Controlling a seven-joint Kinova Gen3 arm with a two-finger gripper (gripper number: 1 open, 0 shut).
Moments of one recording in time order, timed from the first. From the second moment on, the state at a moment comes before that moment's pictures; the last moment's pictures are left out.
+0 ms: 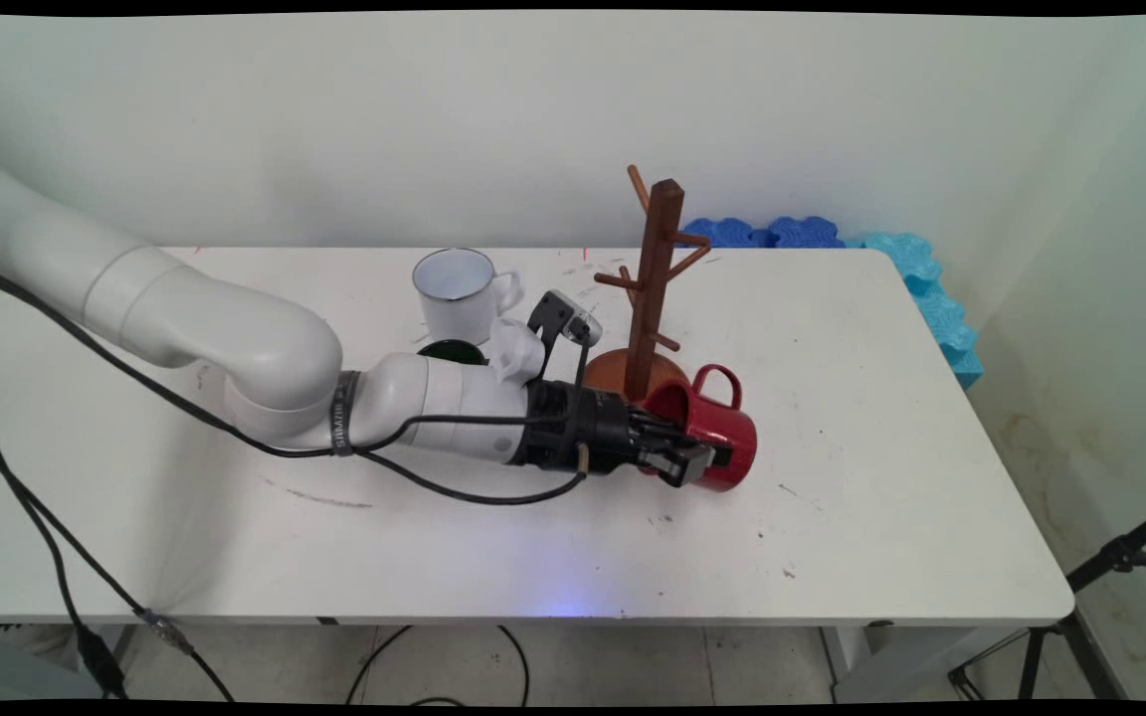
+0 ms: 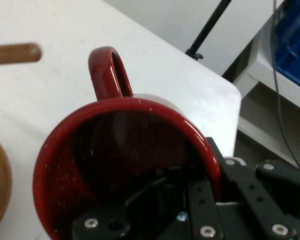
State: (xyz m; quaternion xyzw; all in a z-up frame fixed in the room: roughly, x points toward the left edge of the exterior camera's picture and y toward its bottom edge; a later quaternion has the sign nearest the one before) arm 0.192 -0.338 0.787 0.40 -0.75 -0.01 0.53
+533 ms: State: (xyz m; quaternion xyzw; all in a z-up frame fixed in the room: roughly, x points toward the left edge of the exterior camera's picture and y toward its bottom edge) arm 0.203 -0.327 0.822 0.33 -0.79 0.01 0.52
